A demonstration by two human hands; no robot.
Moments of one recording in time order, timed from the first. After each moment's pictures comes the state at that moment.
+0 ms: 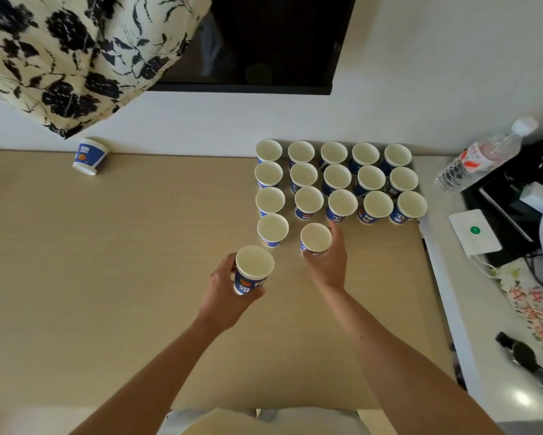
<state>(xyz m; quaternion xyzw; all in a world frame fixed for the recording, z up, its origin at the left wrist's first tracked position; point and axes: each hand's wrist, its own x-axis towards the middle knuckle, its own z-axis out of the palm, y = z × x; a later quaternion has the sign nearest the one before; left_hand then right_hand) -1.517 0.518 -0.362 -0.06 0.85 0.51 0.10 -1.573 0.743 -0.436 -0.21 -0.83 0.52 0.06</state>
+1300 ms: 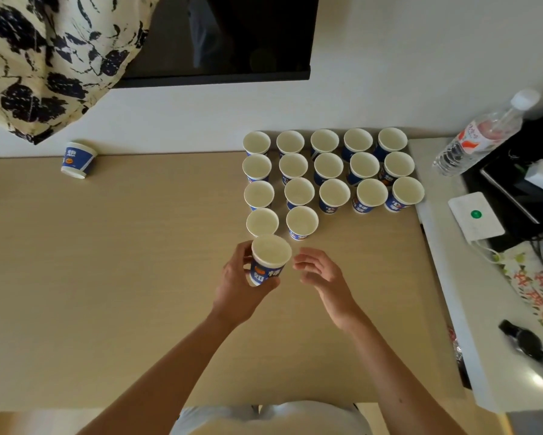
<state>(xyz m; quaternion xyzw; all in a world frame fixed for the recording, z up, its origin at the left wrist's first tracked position) -1.525 0.566 -0.347 -0.05 0.84 0.53 0.10 -1.515 0.767 -0.408 -0.11 -0.64 0.75 -0.14</state>
